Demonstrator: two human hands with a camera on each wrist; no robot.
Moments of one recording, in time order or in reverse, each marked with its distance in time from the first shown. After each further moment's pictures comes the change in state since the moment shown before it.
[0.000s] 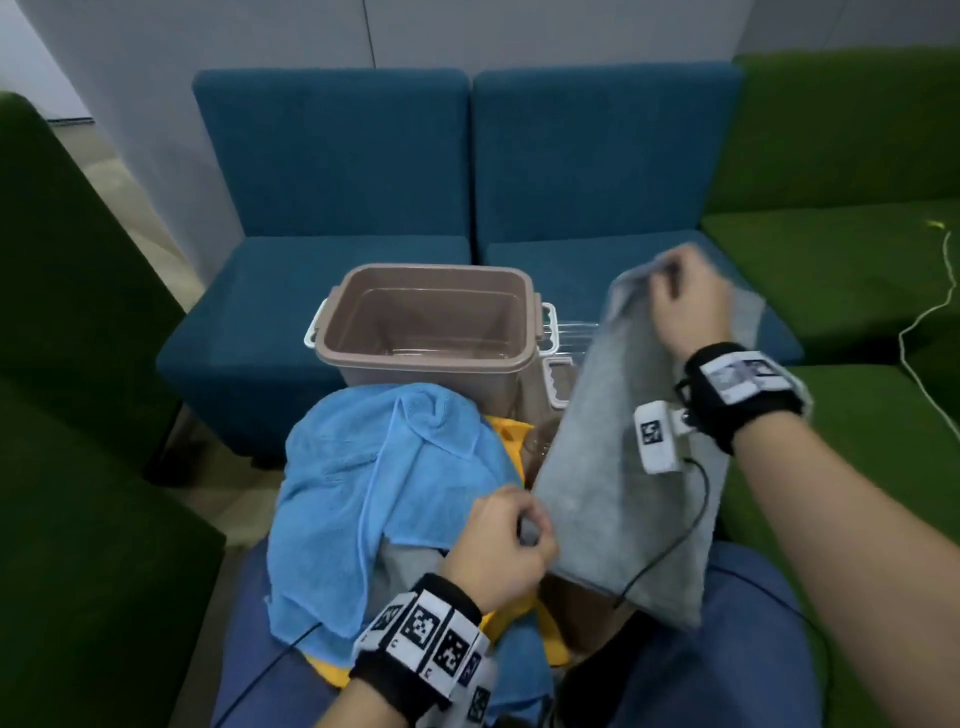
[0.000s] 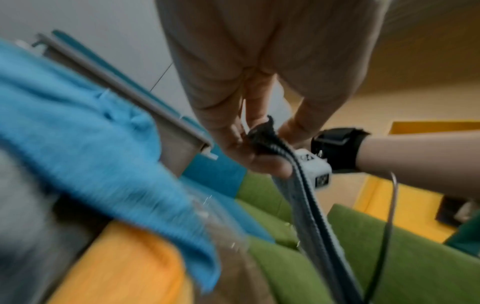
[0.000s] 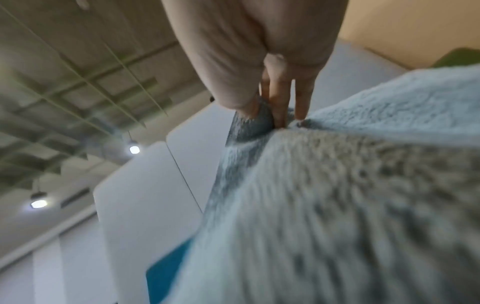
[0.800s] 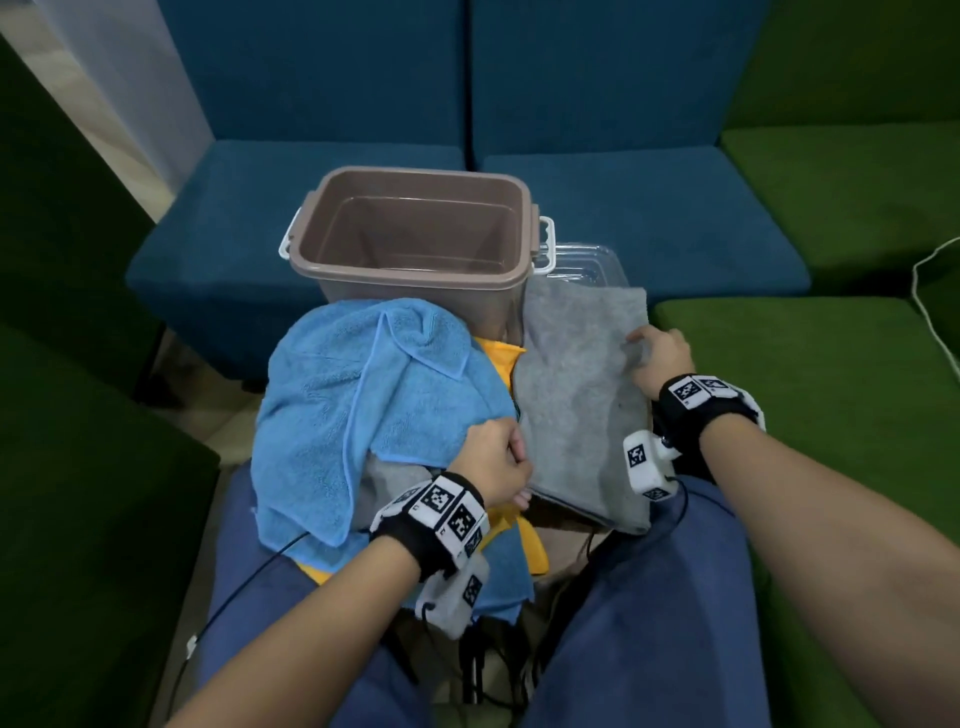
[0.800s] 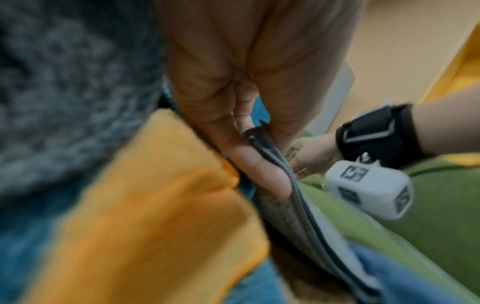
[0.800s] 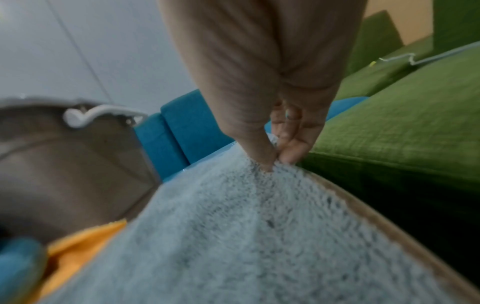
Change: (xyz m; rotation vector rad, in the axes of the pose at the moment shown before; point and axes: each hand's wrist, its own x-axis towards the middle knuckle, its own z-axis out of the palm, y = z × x) left_hand 0.017 -0.022 0.028 -0.147 -0.181 -0.440; right_hand -0.099 0.104 0.044 -0.380 -0.495 0.334
